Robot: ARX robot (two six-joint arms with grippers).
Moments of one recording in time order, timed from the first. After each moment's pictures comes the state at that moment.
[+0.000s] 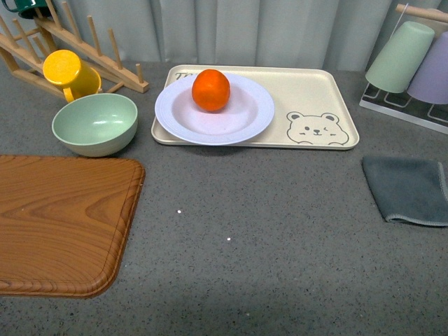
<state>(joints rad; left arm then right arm) 0.00 0.00 0.02 0.00 0.00 -0.01 -0.11 0.41 0.08 0.07 -0.03 -0.16</state>
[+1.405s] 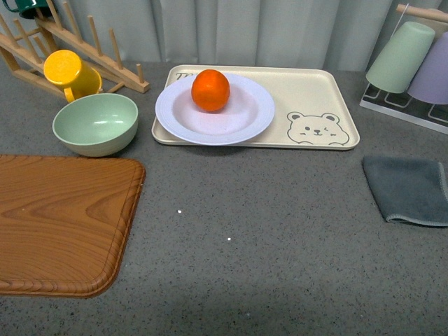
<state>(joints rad) 0.00 0.00 0.02 0.00 0.00 -0.01 0.00 0.00 0.01 -0.01 0.00 -0.02</state>
